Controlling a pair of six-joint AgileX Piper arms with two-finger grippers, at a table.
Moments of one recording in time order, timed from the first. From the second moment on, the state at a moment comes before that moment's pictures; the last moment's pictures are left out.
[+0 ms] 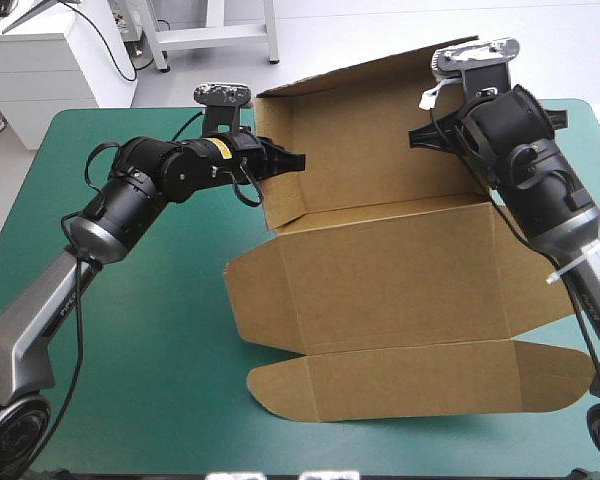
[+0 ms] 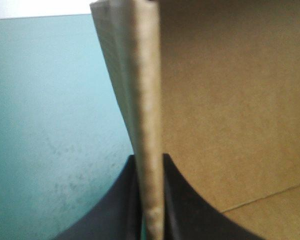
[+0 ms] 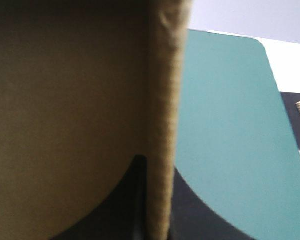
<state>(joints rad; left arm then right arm) -0.53 1.60 -1.64 -0.14 0.72 -0.18 0.50 1.56 -1.89 -0.56 1.25 0.43</state>
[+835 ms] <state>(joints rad) -0.54 1.88 -1.83 0.06 1.18 -0.31 0.33 1.78 -1.77 -0.09 1.25 0.22</state>
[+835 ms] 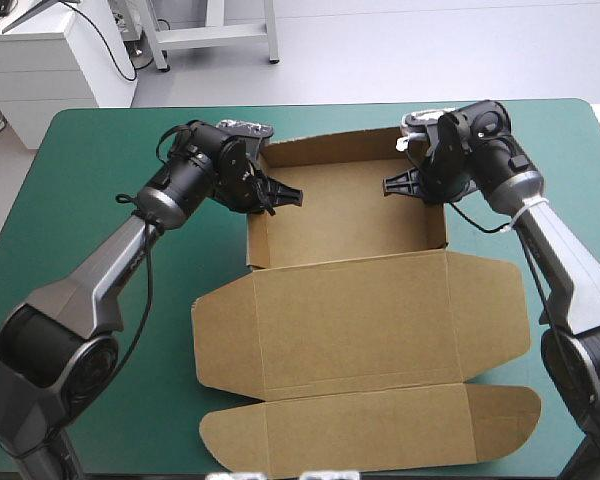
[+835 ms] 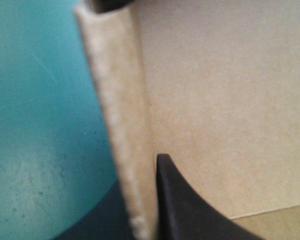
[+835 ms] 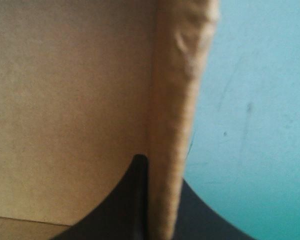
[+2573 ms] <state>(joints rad) -0.55 1.83 -2.07 0.09 1.25 -0.19 0.33 1.78 -1.83 -0.03 1.24 0.19</state>
